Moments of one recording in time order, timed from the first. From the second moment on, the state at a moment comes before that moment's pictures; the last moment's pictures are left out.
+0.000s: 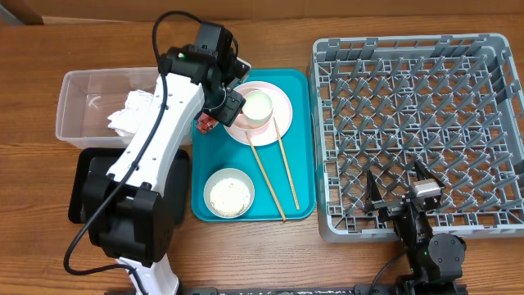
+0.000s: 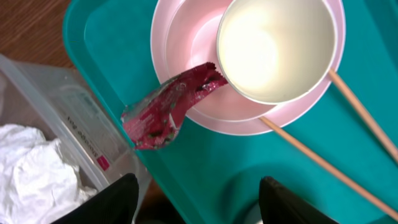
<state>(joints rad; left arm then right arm) -0.29 1.91 1.74 -1.13 -0.01 0.27 0.07 0.01 0.02 -0.03 -0.12 -0.03</state>
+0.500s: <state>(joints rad) -0.29 1.91 1.54 -0.87 -0.10 0.35 0.07 0.01 0.02 -0.03 -0.12 -0.03</state>
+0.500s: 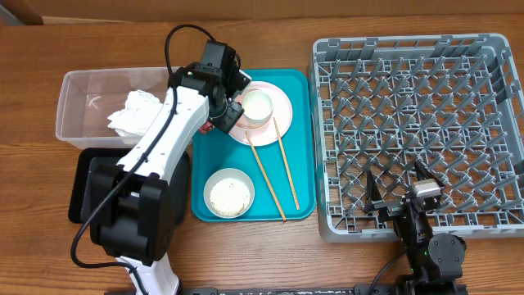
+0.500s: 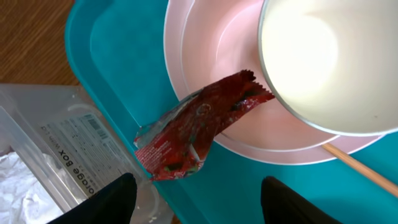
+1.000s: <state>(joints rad) -0.24 1.91 1.45 -0.78 -0.05 0.47 0.07 0.01 0.02 -0.03 -0.12 -0.03</state>
